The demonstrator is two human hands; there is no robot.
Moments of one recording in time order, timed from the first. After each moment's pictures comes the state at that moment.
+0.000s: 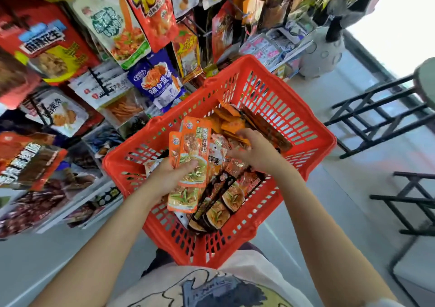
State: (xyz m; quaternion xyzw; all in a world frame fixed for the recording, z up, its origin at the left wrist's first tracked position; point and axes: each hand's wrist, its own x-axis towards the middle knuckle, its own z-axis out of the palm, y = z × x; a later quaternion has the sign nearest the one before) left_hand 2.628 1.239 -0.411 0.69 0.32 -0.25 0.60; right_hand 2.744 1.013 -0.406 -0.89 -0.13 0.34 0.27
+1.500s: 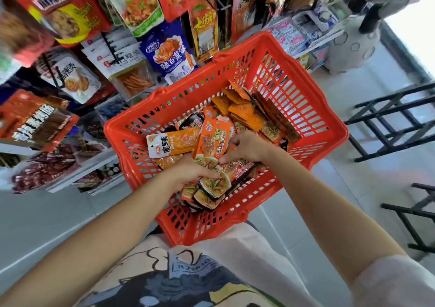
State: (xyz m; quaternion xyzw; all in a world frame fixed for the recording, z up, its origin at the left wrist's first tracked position) left_hand 2.618 1.183 -0.433 0.64 0.39 -0.36 0.55; right_hand 2.743 1.025 -0.437 -0.80 -0.18 0.50 0.28
